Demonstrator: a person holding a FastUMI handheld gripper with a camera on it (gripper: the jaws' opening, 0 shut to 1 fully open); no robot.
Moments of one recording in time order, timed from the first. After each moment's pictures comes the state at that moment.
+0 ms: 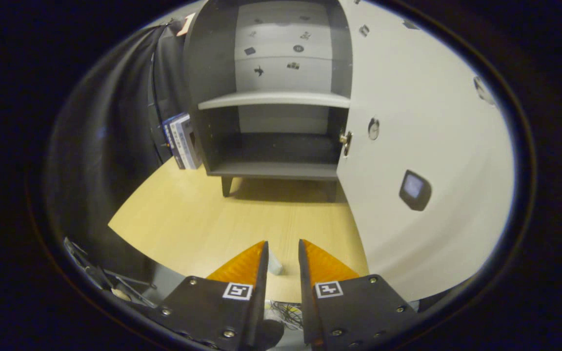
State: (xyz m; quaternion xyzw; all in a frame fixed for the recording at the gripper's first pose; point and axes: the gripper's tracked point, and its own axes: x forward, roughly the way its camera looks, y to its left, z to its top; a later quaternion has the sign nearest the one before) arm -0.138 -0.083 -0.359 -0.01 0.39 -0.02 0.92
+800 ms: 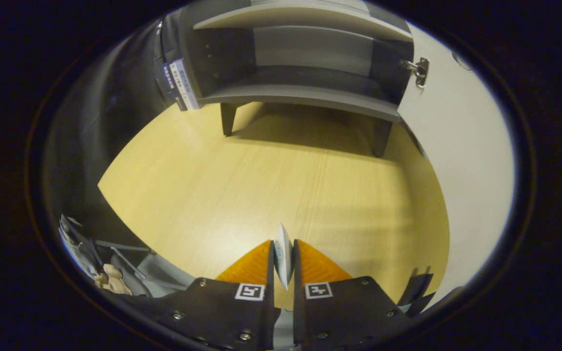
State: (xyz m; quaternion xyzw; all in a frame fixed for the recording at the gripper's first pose) arm -0.114 -0.075 -0.494 -0.03 0.51 0.04 0.86
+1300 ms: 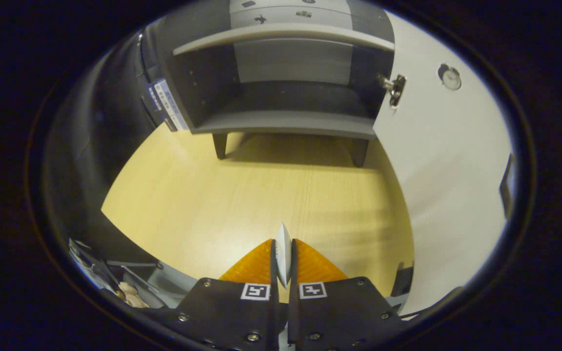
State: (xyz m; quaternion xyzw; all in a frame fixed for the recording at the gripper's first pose) arm -0.089 -0.077 -0.399 0.01 0.49 -0.01 0.87
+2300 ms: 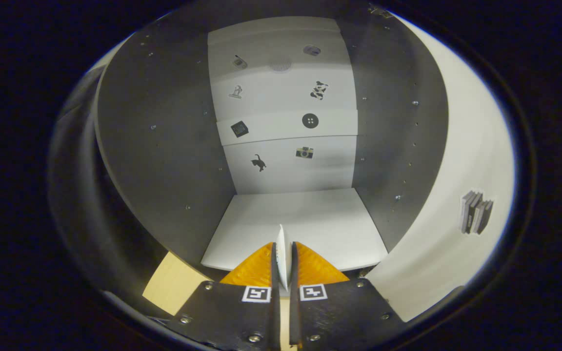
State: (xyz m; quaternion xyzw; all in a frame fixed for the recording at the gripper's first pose) arm 0.140 -0.066 -0.129 0.06 0.29 -0.03 0.95
